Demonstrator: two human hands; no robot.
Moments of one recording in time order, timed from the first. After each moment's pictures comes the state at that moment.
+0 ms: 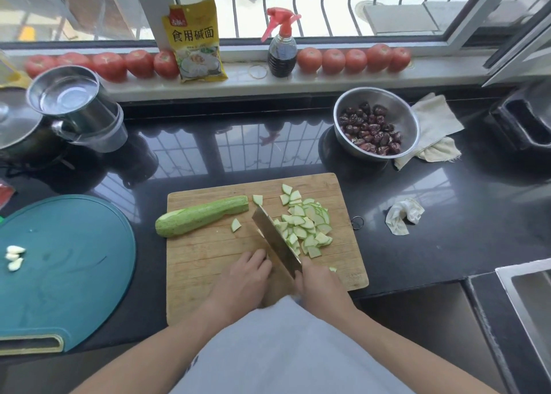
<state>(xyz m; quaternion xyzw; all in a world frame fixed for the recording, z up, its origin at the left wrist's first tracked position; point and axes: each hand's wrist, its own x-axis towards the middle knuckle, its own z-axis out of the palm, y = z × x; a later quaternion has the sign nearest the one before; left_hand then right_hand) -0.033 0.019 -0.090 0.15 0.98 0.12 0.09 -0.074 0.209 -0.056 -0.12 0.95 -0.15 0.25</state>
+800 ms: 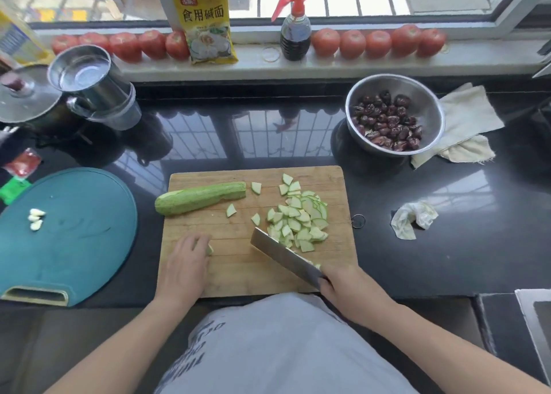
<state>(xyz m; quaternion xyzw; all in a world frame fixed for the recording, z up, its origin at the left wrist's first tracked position) -0.001 -0.025 -0.097 -0.16 0.97 0.14 0.10 -0.114 0.306 -0.044 -0.28 0.89 -0.14 0.32</state>
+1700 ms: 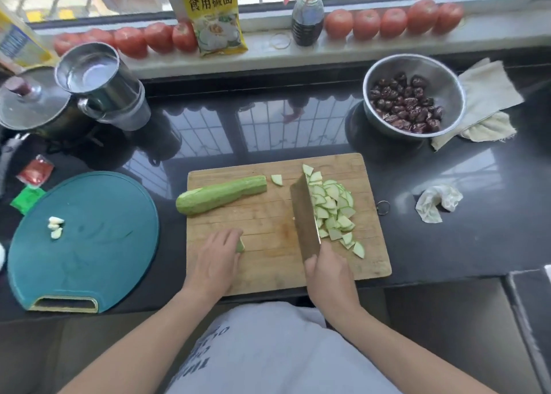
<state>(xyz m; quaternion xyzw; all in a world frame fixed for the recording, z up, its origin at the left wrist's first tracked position) -0.004 -0.034 -0.087 -0.07 0.98 0.16 0.07 -0.060 0.193 -0.049 0.02 0.93 -0.29 0.25</state>
